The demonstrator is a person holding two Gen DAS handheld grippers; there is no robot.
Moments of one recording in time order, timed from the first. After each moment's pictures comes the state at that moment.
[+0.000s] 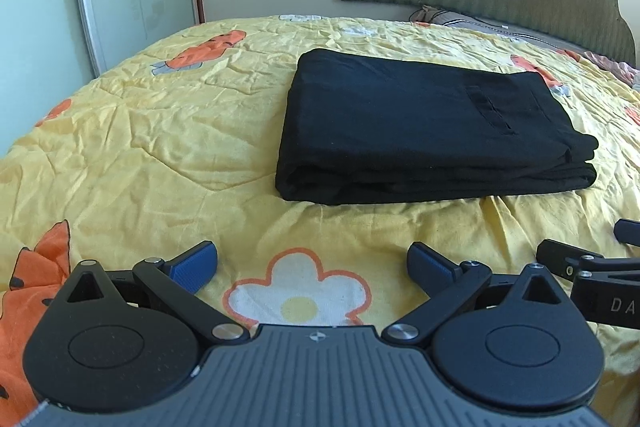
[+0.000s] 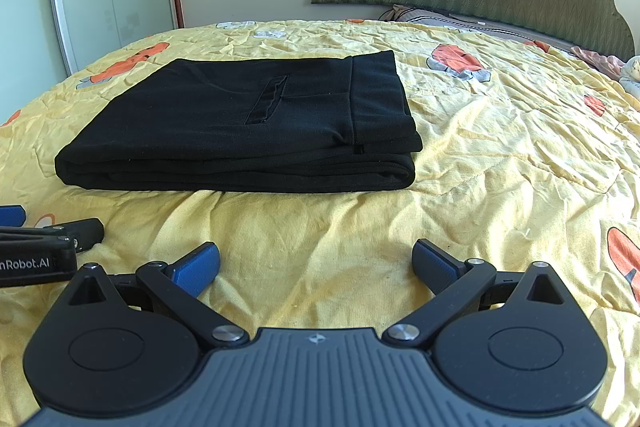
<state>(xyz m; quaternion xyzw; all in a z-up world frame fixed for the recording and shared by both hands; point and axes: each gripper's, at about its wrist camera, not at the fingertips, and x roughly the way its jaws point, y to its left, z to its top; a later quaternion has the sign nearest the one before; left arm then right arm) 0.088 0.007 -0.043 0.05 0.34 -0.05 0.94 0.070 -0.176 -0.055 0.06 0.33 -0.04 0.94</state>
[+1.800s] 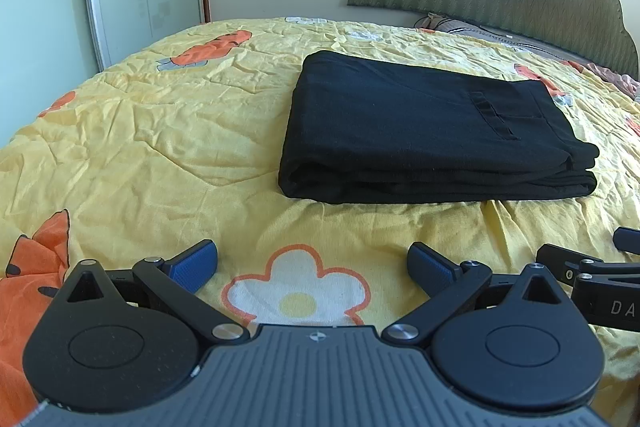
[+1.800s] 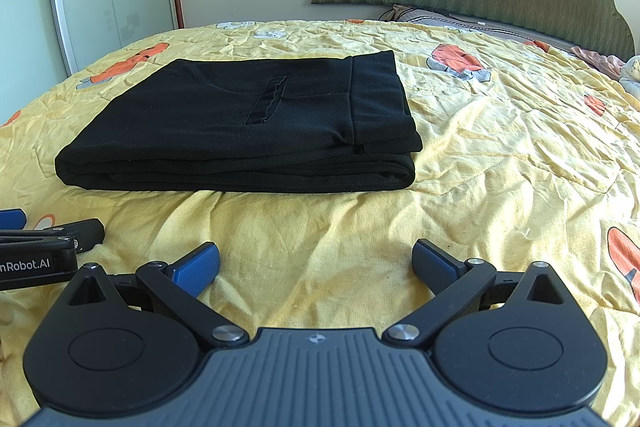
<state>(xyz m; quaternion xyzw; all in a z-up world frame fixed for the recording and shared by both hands) 0.087 0.010 -0.046 0.03 0.33 -0.05 0.94 0.070 -0.176 -0.055 0.06 0.33 -0.04 0.94</state>
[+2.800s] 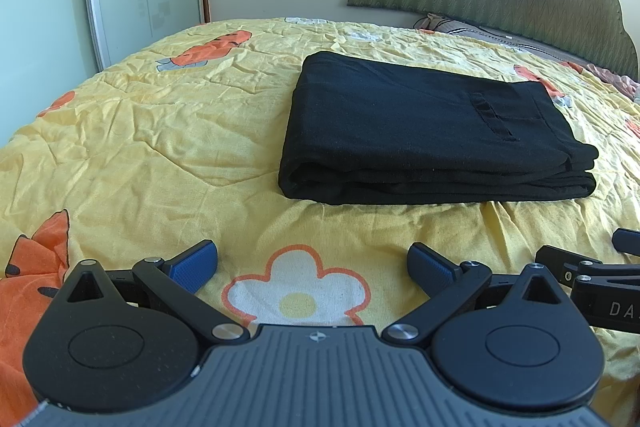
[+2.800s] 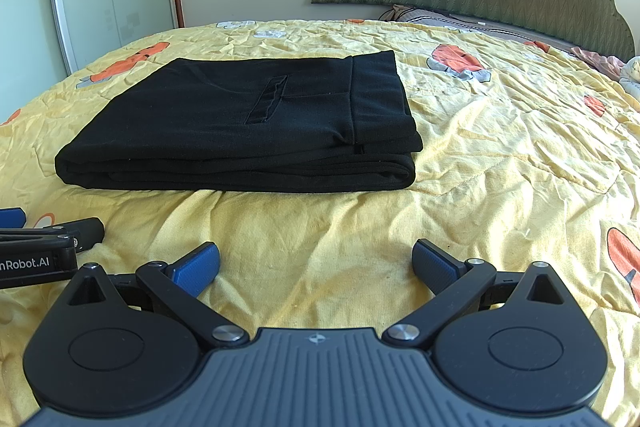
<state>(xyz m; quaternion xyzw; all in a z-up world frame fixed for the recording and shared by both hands) 0.086 0.010 -0.045 0.03 0.33 -0.05 0.94 0.070 -0.175 -0.055 0.06 0.33 -0.04 0.94</state>
